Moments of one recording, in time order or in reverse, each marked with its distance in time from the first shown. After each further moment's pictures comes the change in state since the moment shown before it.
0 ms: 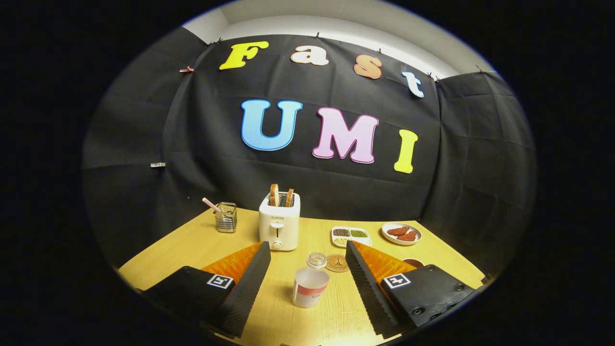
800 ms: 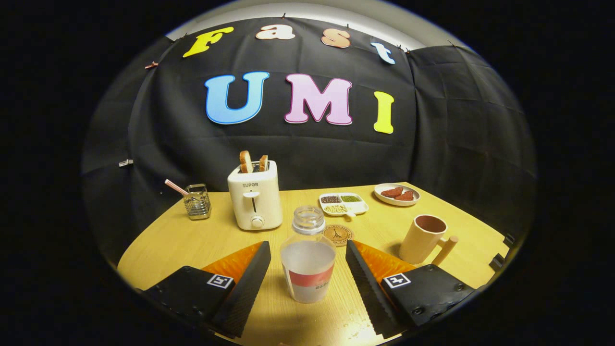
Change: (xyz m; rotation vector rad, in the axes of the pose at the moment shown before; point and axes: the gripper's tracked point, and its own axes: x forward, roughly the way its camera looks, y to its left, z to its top) arm 0.067 -0.009 -0.108 0.114 0.135 -0.153
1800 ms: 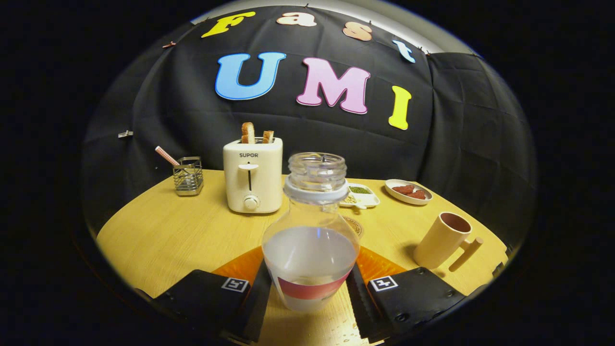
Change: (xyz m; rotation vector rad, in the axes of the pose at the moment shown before) arm 0.035 0.012 -0.031 -0.116 0.039 0.072
